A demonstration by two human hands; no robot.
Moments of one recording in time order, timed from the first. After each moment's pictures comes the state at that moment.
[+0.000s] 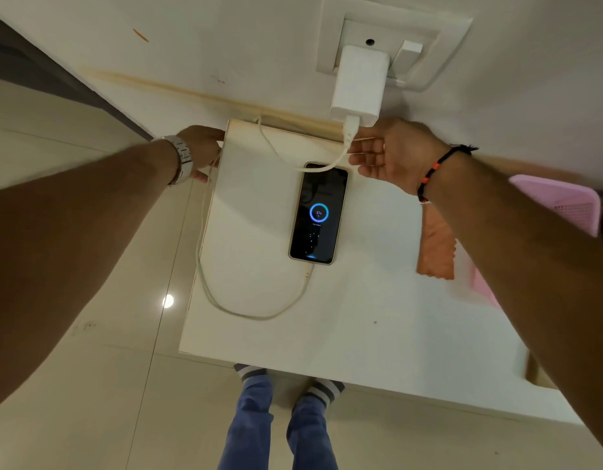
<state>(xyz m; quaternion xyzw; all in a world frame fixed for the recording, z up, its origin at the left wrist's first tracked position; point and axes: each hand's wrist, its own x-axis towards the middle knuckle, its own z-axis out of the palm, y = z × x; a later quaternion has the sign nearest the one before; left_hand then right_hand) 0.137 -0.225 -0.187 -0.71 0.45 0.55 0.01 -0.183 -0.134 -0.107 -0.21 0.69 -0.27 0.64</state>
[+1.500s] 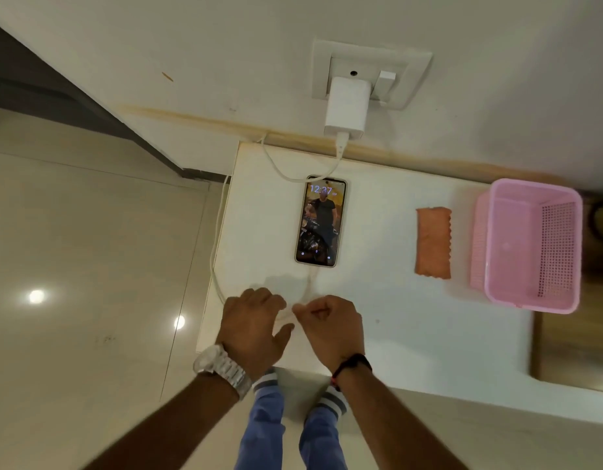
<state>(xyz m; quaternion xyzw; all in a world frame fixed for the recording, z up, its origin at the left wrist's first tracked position) 0.119 0.069 -0.122 -0.54 0.78 0.28 0.09 -0.036 0.104 -0.132 -0.27 0.81 -0.17 0.49</state>
